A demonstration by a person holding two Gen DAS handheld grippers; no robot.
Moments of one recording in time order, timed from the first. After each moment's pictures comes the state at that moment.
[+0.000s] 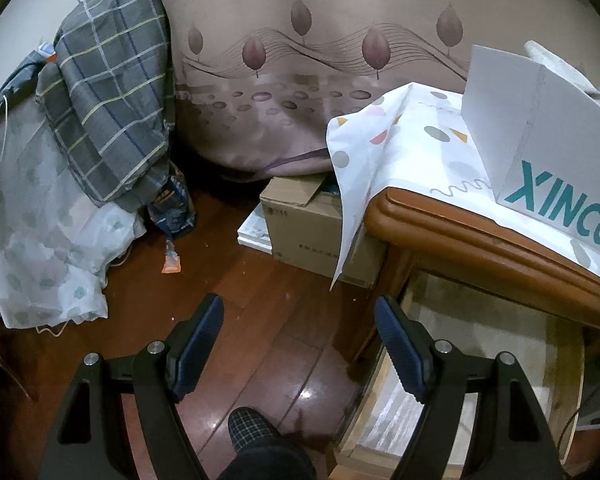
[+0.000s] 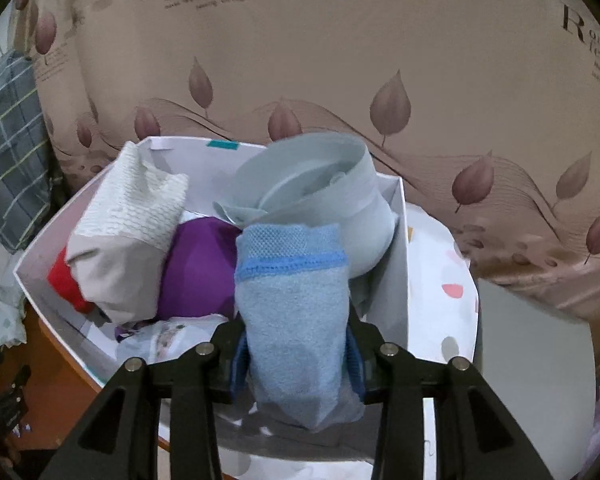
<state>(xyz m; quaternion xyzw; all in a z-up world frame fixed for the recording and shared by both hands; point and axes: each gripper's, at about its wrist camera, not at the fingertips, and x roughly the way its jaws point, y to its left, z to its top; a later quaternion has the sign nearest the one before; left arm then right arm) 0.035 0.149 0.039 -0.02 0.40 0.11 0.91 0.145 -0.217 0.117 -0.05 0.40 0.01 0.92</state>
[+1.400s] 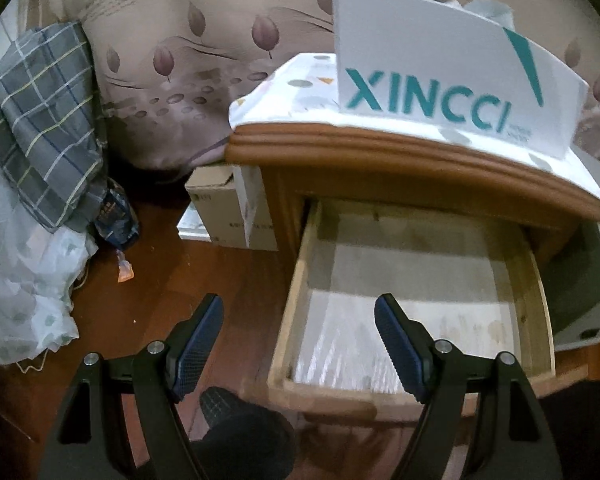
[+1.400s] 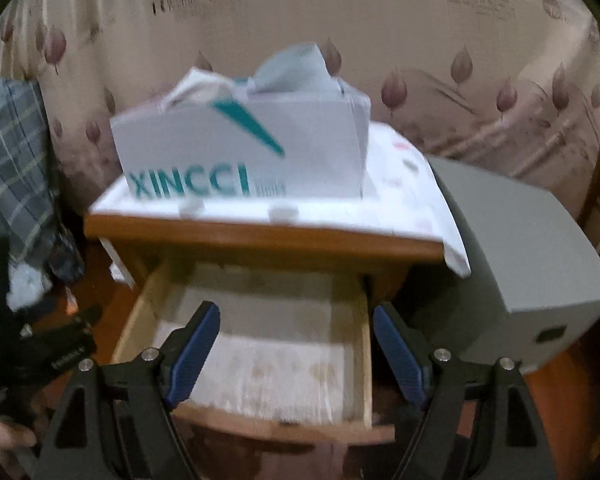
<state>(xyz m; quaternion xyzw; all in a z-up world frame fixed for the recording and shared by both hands) -0.027 0.067 0.020 0.04 0.42 -0.01 0.91 -0.098 -0.169 0.047 0.03 0.36 -0.08 0.93</state>
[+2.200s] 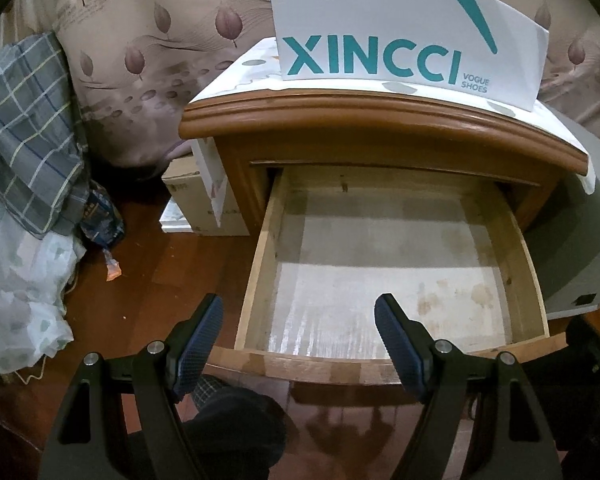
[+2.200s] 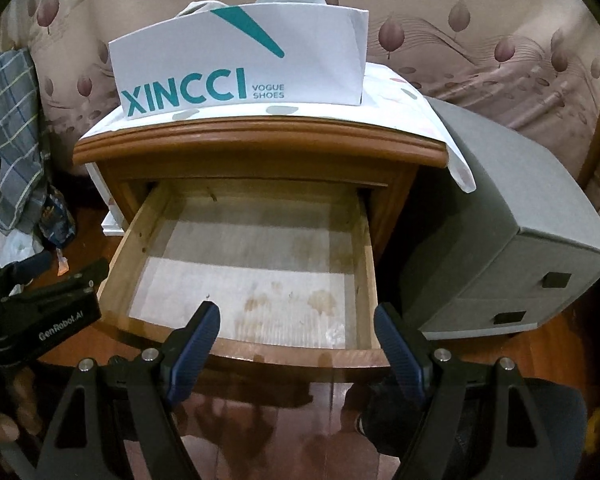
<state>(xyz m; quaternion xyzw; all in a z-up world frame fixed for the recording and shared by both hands) -0.043 0.036 0.004 0.07 0.43 -0.04 0.90 -0.125 -0.156 -0.009 0.03 0.43 -0.08 0.90</state>
